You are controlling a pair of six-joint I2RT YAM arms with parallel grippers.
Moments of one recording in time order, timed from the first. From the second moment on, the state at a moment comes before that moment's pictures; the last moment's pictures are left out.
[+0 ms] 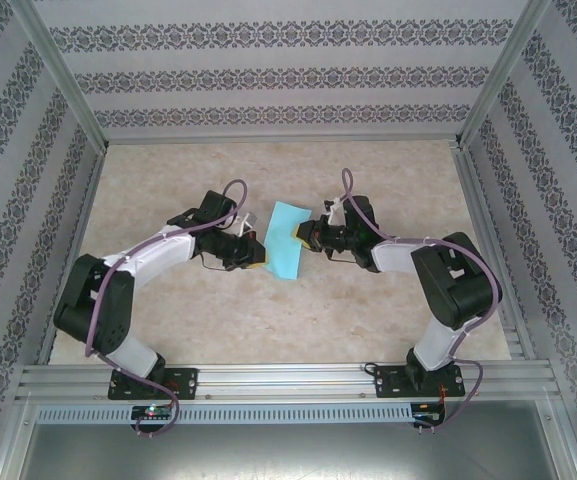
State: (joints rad) left arm -0.41 1.59 0.99 -0.48 0.71 -0.61; right arm 0.40 1.74 0.76 0.47 -0.76 1.15
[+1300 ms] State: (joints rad) left arm -0.49 1.86 1.09 -0.44 0.72 -0.64; right arm 0.35 1.60 0.92 -0.30 -0.45 0.57
